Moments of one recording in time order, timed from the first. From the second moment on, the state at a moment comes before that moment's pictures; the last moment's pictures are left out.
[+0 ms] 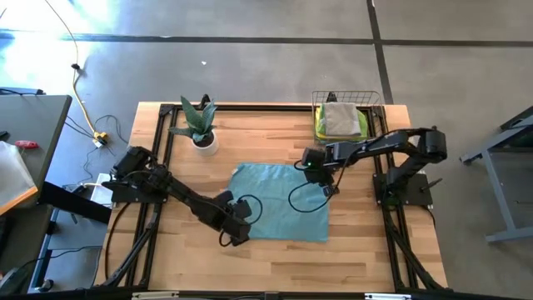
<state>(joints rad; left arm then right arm) -0.33 1.86 1.04 -0.53 -0.31 -0.84 -0.17 1.61 0.80 -0.57 -0.04 -0.49</state>
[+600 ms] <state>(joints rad) -0.04 1.86 1.02 -0.63 -0.55 -0.24 0.16 1.59 0.80 -0.51 -0.09 0.36</state>
